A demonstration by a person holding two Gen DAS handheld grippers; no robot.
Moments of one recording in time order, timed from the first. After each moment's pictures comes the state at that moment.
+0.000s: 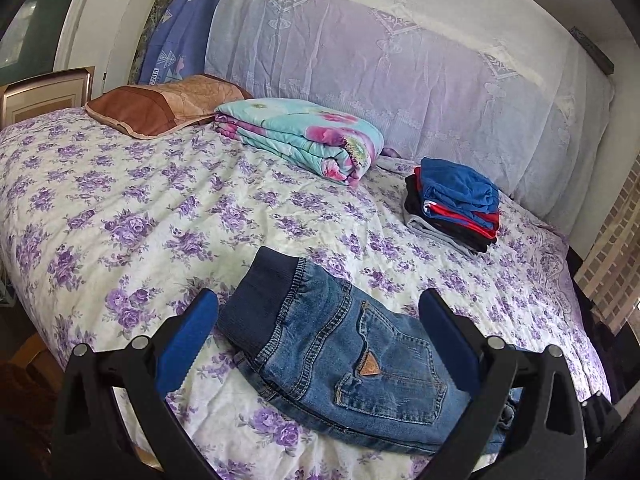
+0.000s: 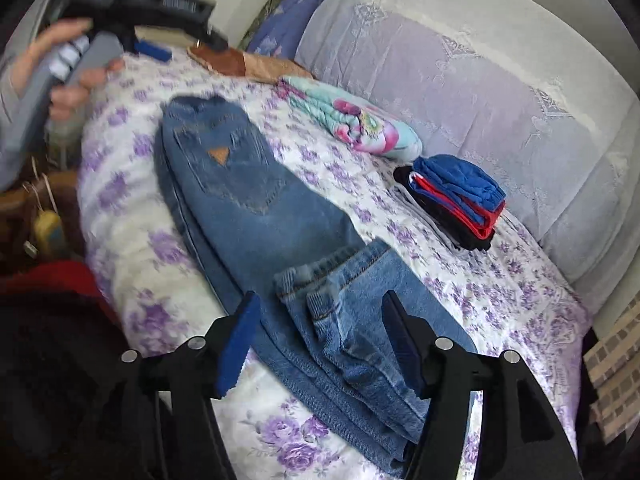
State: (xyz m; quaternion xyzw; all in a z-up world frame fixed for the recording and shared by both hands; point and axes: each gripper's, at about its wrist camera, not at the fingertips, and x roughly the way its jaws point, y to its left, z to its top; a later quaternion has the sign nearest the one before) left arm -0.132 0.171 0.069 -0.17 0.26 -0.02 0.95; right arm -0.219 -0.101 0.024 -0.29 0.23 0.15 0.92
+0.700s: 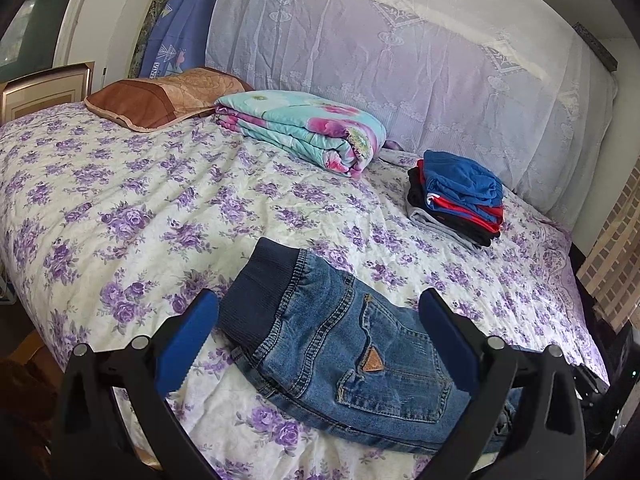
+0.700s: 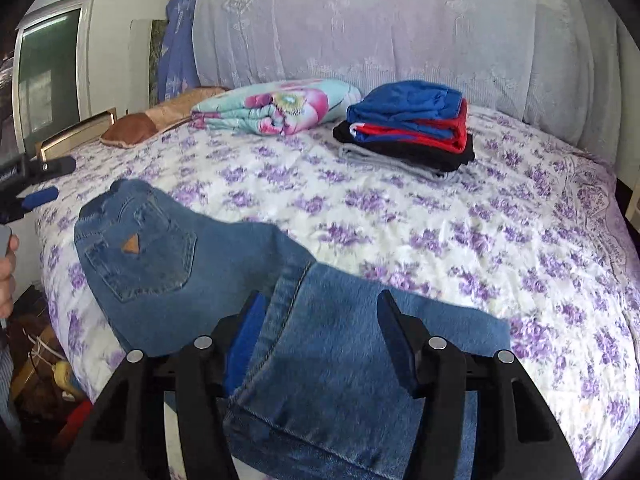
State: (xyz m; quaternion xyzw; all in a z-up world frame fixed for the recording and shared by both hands) left arm -0.126 0.170 0.061 -0.17 0.27 -0.02 0.95; right arm -0.131 -0.149 0.032 -0.06 0.30 0.08 0.95
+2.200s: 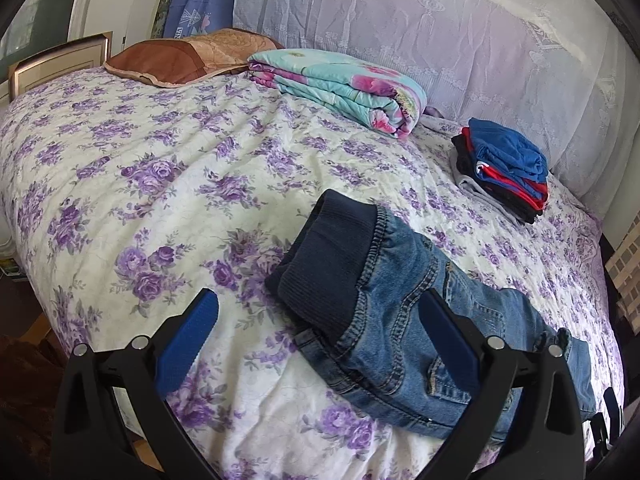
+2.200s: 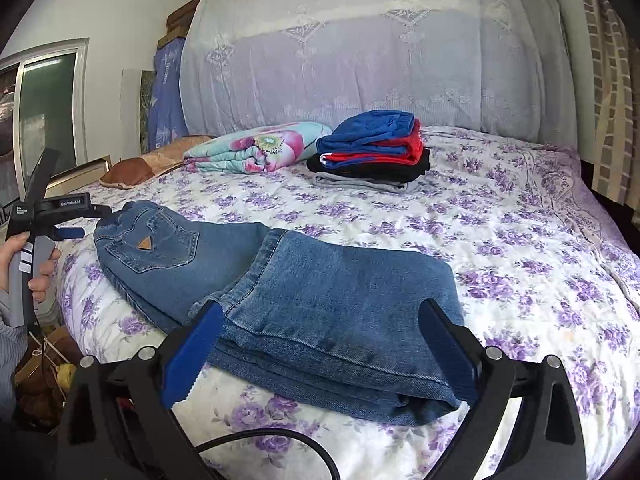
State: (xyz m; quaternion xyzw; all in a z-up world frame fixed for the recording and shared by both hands) left arm -0.102 0.206 0.016 -0.17 0.34 0.02 0.92; right arm -0.226 -0.194 0.010 -0.01 0.21 0.06 0.98
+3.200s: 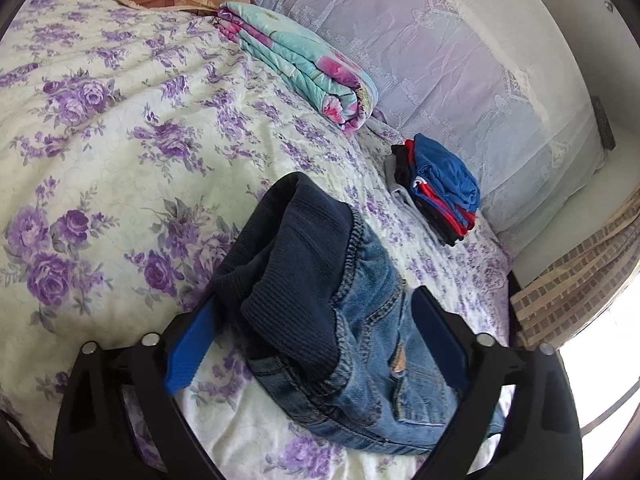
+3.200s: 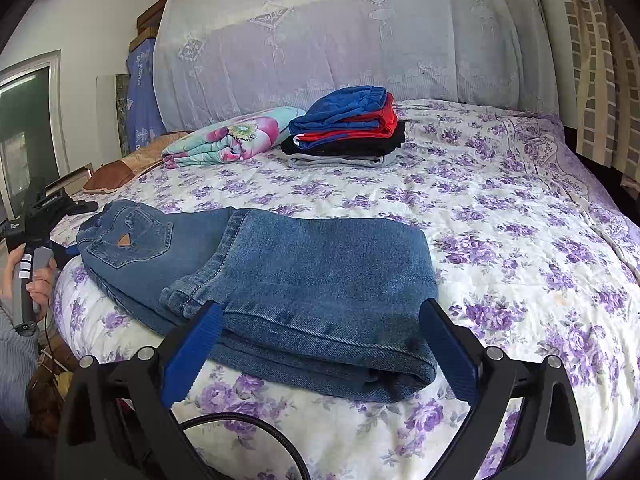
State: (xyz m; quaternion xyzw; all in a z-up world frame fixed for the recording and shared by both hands) left arm -0.069 0.229 -0.017 -0.31 0.33 -0.13 0.88; right arm -0.221 -0.212 -0.004 0.02 0.25 0.03 0.97
